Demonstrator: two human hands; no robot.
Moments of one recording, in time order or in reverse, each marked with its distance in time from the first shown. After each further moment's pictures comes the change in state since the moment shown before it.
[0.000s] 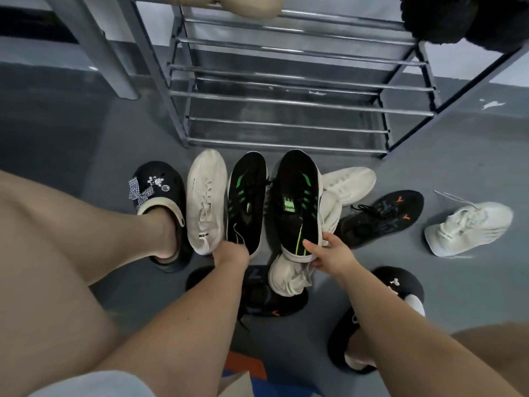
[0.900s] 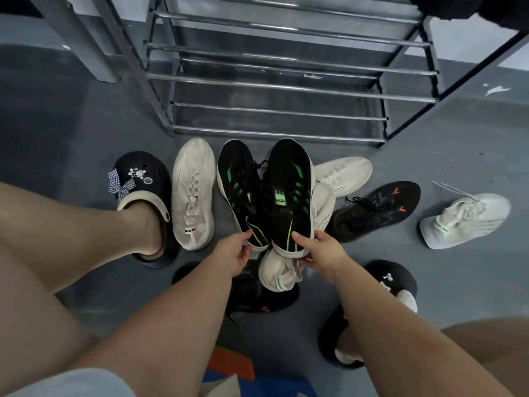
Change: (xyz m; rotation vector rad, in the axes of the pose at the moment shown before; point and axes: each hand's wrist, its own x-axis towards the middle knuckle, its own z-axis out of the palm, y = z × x) left_hand 0.002 0.010 0.022 -0.789 -0.425 -0.319; right_hand 0.012 0.001 -0.002 0.142 -0.092 0.098
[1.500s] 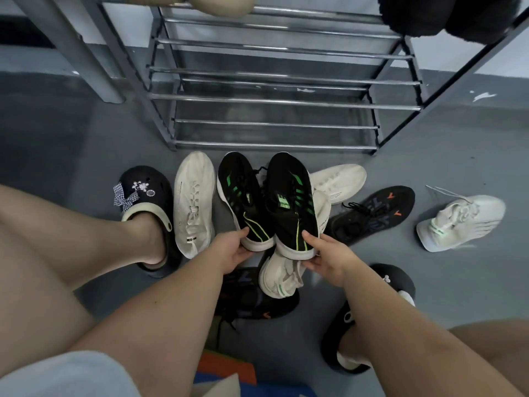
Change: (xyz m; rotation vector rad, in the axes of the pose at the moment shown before) left_hand -0.026 0.022 0.005 0.140 -0.107 0.119; right_hand -0.007 -0.008 -0.017 0.169 -0.103 0.044
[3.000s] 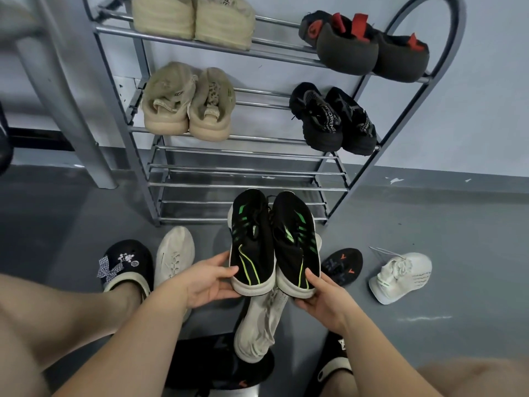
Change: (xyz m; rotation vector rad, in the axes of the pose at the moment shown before) left_hand -0.102 0.059 0.005 0.369 -0.564 0.242; right_hand -0.084 -0.036 -0.018 0.172 -0.080 -0.263
